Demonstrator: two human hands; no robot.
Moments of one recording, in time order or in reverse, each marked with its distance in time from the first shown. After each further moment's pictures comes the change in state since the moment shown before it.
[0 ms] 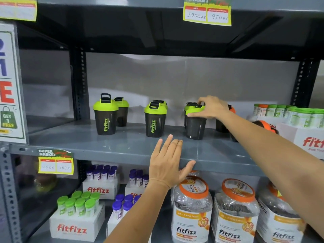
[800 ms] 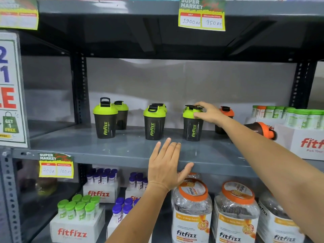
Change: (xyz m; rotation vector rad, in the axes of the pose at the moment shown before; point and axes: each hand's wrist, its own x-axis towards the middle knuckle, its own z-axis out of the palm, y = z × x) left_hand 0.002 0.001 -0.007 -0.042 -0.076 -0.022; right_hand -0.009 0.006 0.013 0.553 -0.097 0.072
